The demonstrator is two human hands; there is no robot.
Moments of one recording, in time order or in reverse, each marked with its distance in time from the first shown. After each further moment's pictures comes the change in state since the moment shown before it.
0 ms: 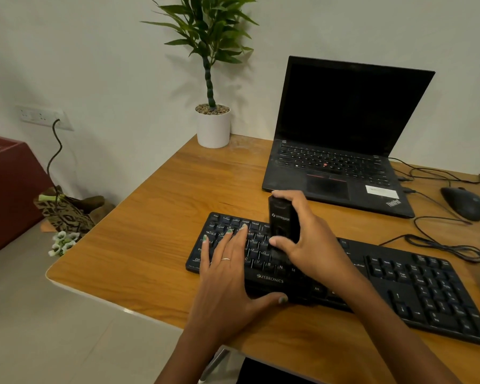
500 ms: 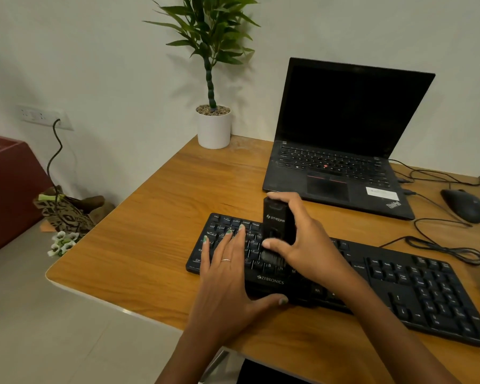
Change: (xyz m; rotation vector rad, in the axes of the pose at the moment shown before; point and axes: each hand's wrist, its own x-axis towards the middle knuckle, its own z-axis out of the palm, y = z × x) left_hand 0.000 0.000 0.000 0.028 -0.001 -0.015; right_hand 0.002 -0.003 0.004 0.073 -0.027 -0.019
